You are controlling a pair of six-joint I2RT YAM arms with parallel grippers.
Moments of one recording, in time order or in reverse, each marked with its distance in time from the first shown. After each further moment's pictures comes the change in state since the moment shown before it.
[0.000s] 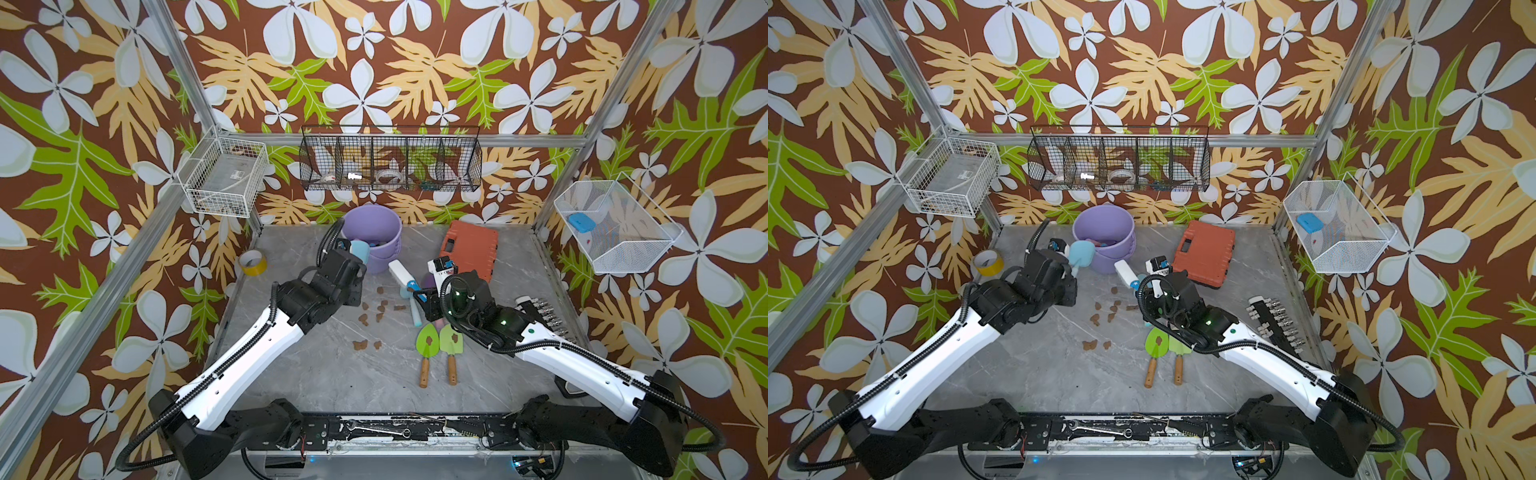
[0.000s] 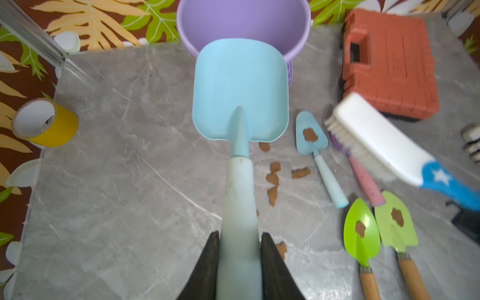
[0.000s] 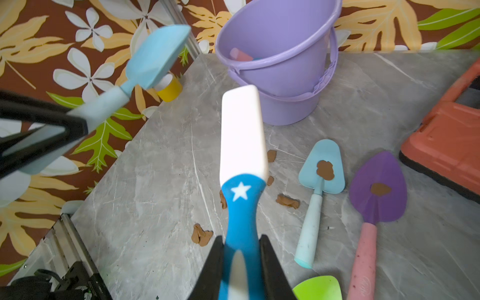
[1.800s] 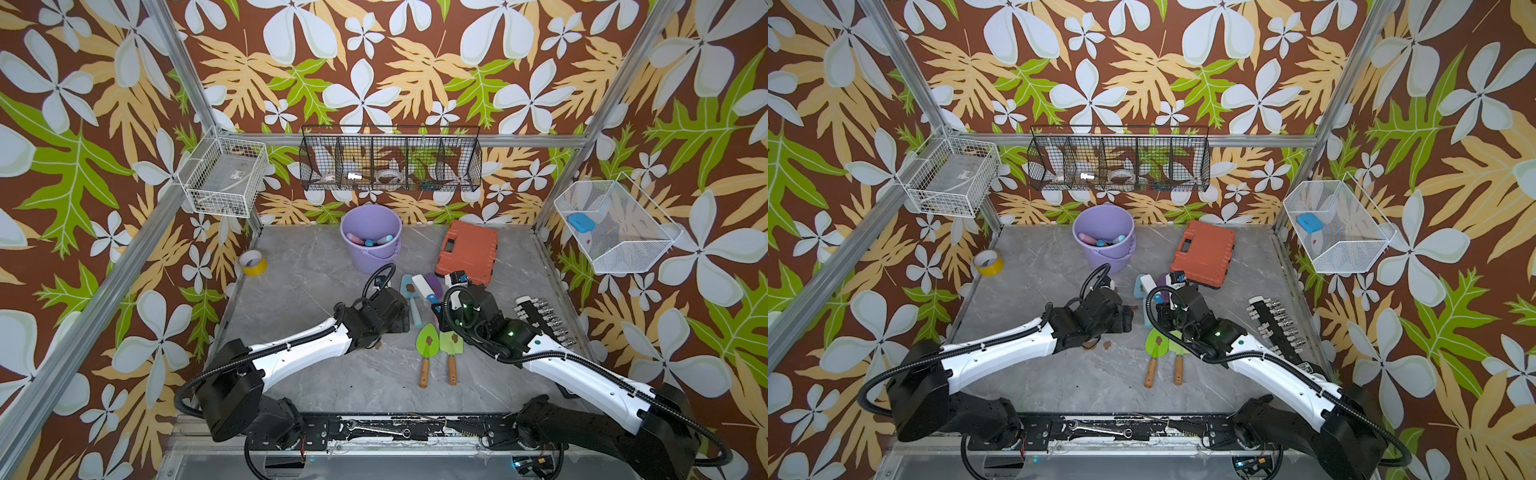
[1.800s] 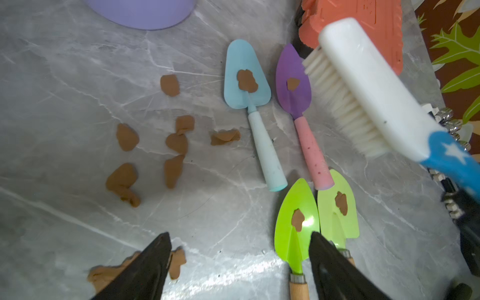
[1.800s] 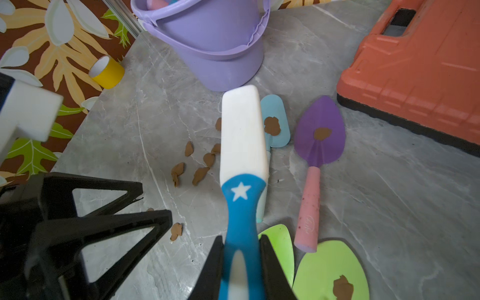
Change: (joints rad) left arm -0.255 0.205 -0.364 0.512 0.077 -0.400; right arm -0.056 -0.071 -0.156 -0.056 0.082 0.056
